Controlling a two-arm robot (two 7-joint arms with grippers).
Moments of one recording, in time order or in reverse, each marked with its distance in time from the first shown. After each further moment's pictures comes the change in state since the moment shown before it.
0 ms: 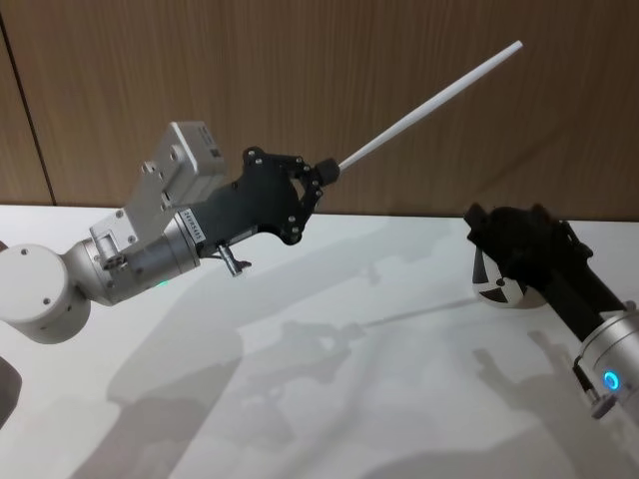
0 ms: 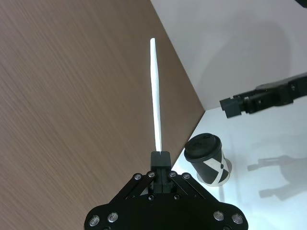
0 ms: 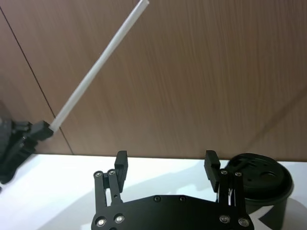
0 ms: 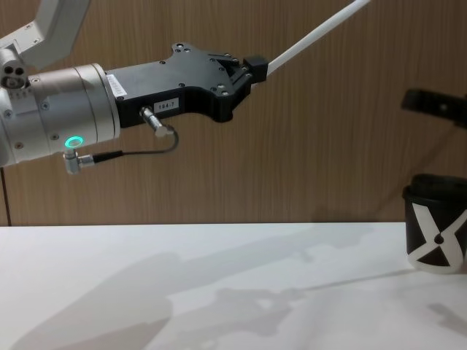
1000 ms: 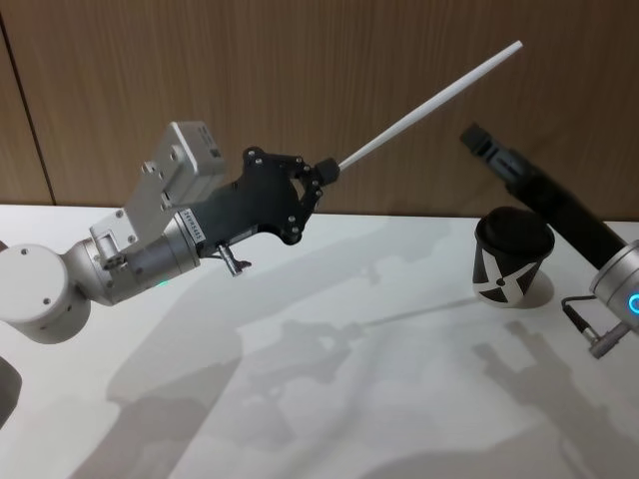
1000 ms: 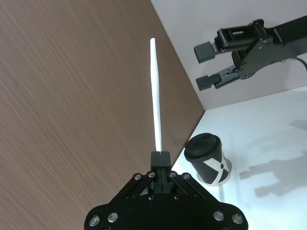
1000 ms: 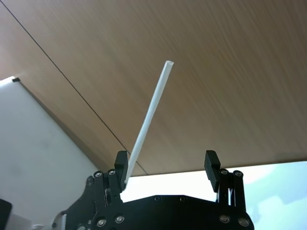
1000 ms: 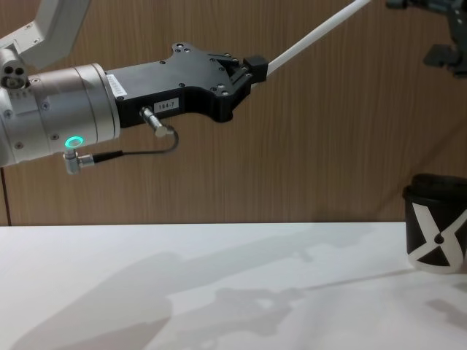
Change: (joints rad) left arm 0.000 0.000 0.000 0.000 0.000 0.000 0.000; right arm 0.122 -0.081 0.084 -0.048 0.380 0.298 -0.005
